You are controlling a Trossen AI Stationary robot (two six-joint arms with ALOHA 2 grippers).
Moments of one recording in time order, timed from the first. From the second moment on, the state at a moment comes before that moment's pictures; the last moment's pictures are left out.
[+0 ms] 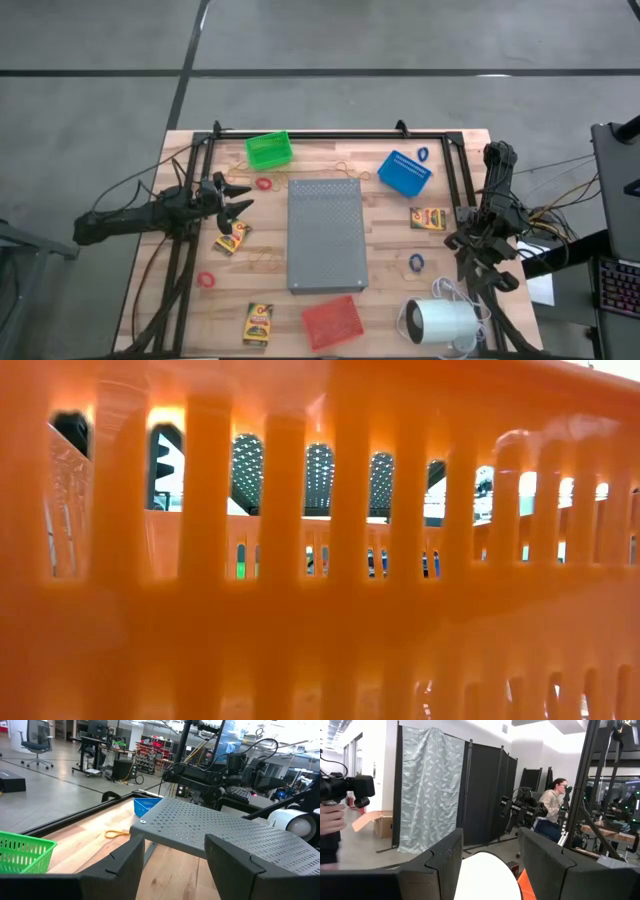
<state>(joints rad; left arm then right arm) 0.12 0.02 0.02 -0.01 -0.14 -0.21 1.22 0.02 0.01 0.24 0.34 -0.15</state>
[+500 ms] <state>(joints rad) 0.12 0.02 0.02 -0.01 -0.14 -0.21 1.22 0.02 0.01 0.25 0.31 -0.01</state>
